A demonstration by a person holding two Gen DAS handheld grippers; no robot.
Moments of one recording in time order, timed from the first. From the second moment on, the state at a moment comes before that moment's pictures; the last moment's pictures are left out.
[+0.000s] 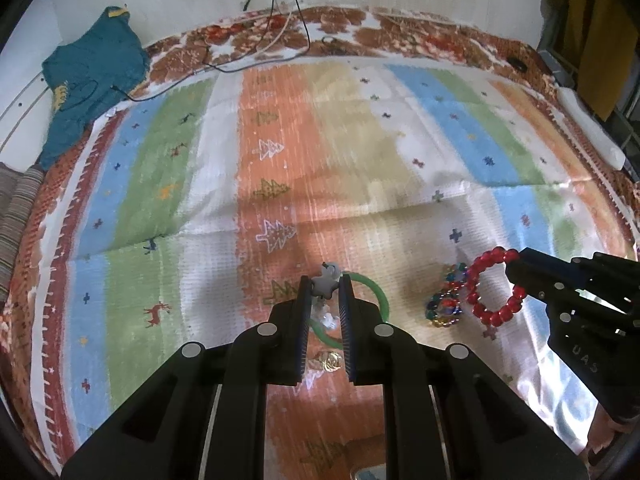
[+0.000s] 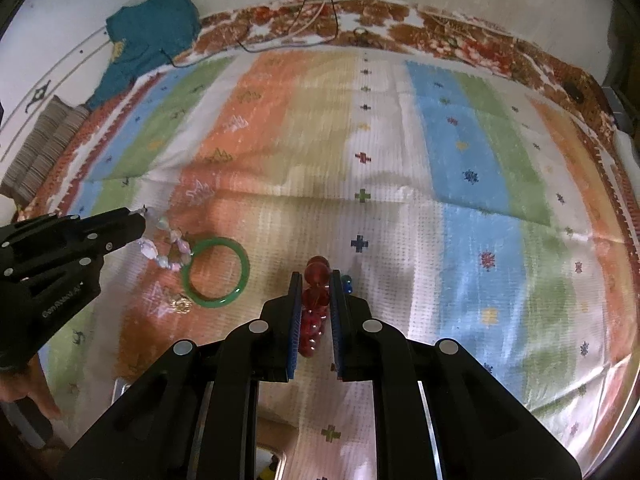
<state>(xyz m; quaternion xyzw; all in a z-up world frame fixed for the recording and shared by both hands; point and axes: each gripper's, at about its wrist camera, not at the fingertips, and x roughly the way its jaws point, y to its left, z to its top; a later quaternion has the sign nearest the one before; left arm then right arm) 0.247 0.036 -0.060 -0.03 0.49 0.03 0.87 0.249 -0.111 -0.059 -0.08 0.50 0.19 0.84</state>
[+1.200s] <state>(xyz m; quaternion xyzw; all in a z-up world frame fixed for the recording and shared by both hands) 0.170 0.015 -0.003 -0.04 0.43 0.01 0.90 0.176 -0.117 -0.008 -0.07 0.41 0.23 0.88</state>
